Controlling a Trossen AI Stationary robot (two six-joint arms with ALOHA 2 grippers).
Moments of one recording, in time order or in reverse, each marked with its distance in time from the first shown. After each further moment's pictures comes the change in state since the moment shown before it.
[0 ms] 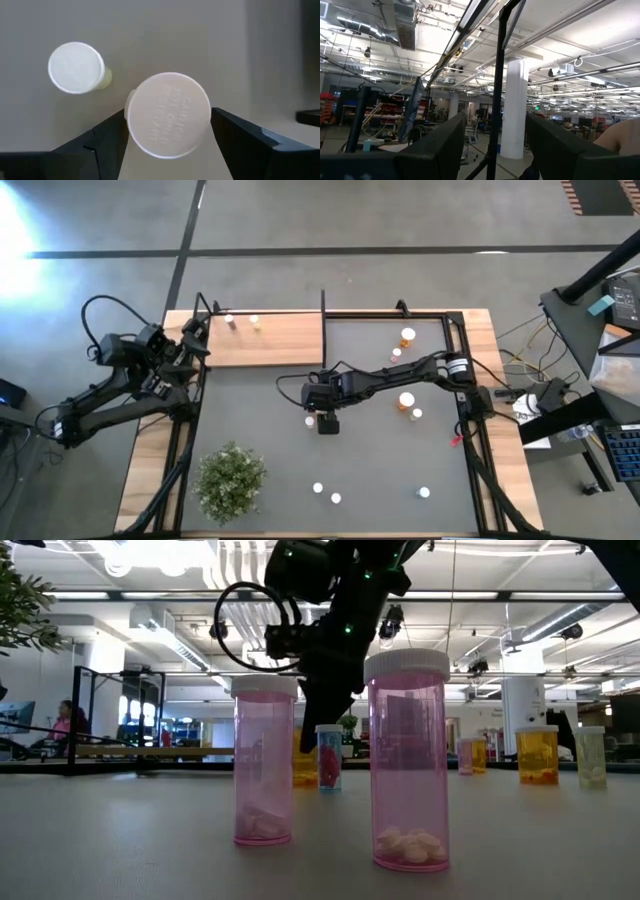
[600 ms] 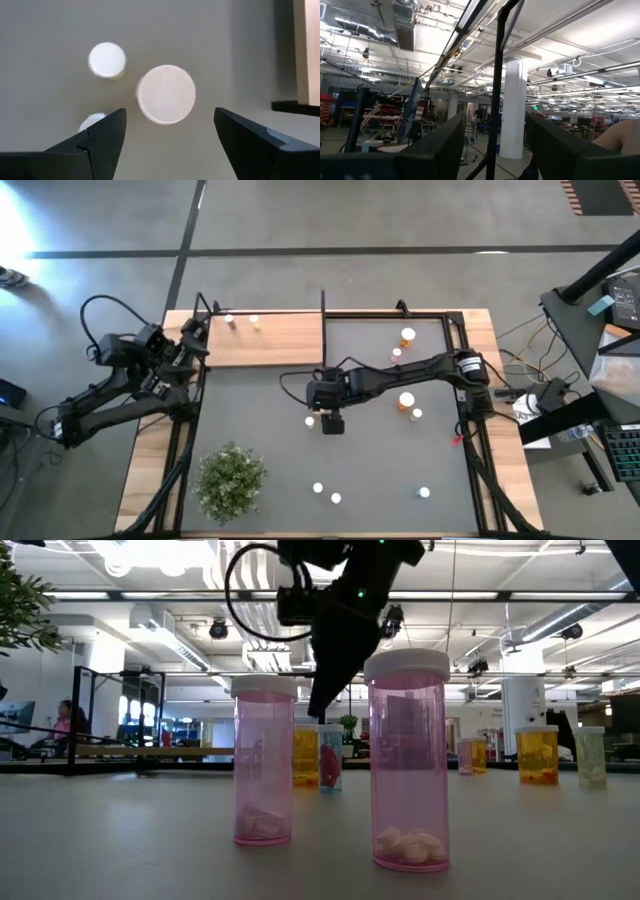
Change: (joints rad) left arm 0.000 0.001 0.004 0.000 0.006 -0.001; right arm 0.022 -0.087 0.000 -0.063 0.007 0.007
